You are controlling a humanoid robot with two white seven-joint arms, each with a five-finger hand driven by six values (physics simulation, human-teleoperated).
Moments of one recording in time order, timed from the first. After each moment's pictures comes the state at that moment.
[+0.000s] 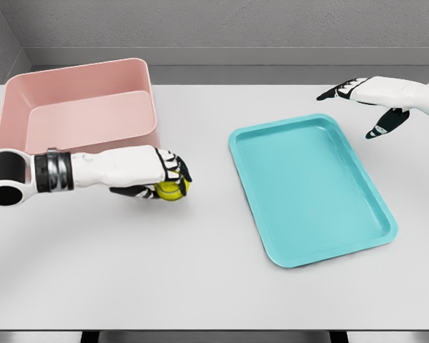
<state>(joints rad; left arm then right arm) -0.72 0.82 -0.92 -1.58 -0.31 -0.61 -0.33 -1.04 -0.89 1.07 -1.10 0.08 -0.61 0.44</state>
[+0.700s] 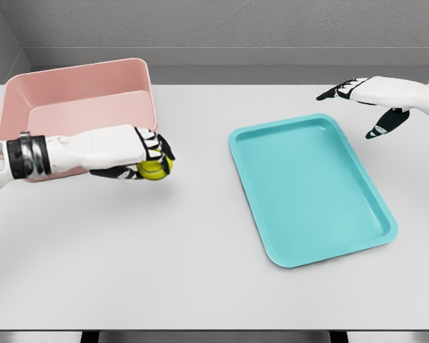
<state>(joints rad) -0.72 0.87 -0.84 -1.58 -0.30 -0.61 -0.34 -1.04 -0.89 1.07 -1.10 0.08 -0.61 0.44</state>
